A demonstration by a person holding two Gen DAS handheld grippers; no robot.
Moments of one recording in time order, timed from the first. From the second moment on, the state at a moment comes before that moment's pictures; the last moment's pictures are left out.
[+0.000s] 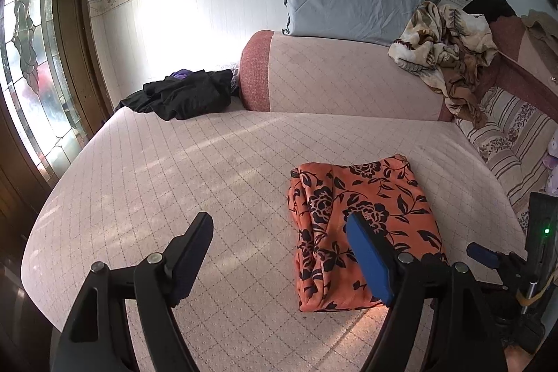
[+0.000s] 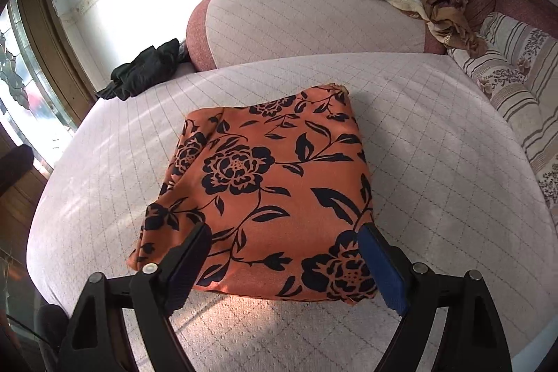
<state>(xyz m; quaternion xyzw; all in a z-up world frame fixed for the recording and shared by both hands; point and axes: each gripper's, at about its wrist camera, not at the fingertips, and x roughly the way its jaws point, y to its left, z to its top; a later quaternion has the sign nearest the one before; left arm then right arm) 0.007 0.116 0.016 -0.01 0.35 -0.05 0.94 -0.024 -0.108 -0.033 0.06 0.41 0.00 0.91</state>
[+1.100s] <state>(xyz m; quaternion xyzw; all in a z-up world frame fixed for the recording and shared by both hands) -0.012 0.107 -0.014 0.02 0.38 -0.06 0.92 -0.090 -0.089 0.003 0.00 0.39 -0.05 0.92</state>
